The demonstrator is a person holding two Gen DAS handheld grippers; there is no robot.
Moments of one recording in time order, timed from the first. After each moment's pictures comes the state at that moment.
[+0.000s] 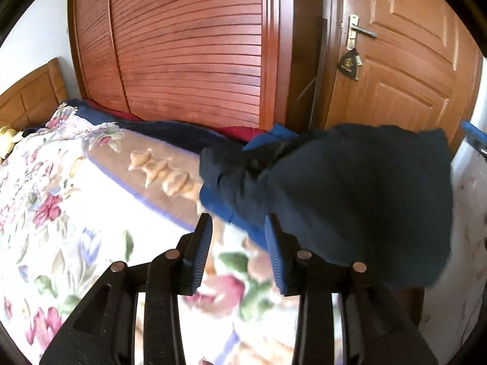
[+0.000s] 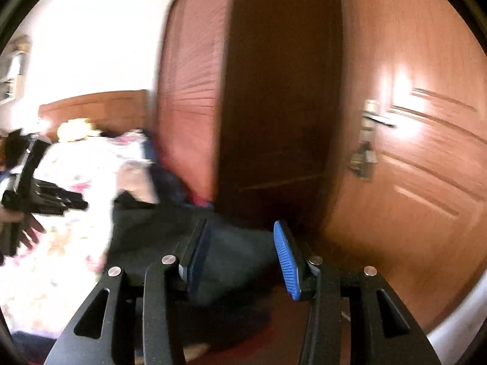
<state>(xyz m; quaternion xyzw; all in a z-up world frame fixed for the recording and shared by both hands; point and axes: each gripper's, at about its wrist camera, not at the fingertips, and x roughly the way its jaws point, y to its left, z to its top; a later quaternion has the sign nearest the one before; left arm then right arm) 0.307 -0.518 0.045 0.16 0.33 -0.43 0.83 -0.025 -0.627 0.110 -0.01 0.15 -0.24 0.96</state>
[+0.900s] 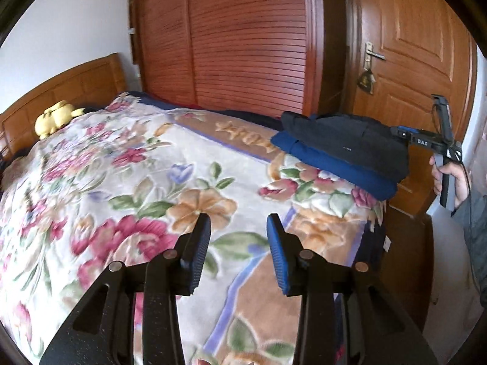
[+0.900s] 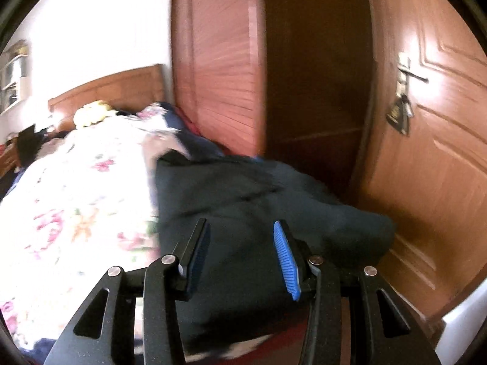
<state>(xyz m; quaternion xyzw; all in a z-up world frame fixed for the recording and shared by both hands) 0.206 -0.256 0.059 0.12 0.30 -0.35 0.88 0.017 -0.560 0.083 0.06 0.20 -0.20 0.96</state>
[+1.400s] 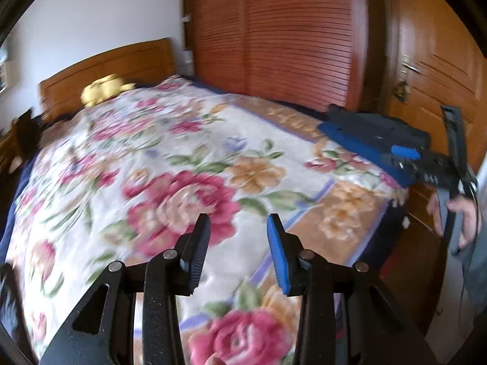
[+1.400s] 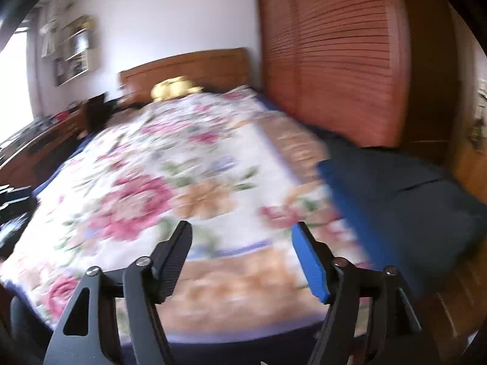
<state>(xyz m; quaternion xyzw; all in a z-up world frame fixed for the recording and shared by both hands) 0.158 -0.136 0.036 0.08 0.32 -0.25 0.91 0.037 -0.367 0.055 0.03 0.23 -0.03 0.97</state>
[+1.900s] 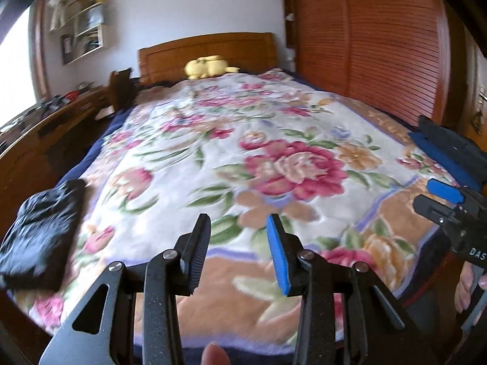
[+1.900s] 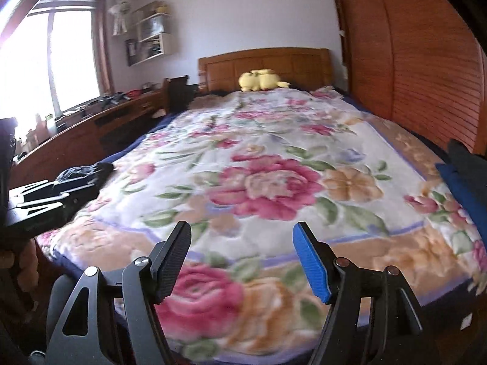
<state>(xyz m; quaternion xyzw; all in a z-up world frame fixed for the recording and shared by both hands) 0.091 0.000 -0.007 0.04 0.31 -0.03 0.95 0.012 -0.204 0.022 0.00 0.21 0.11 0.97</state>
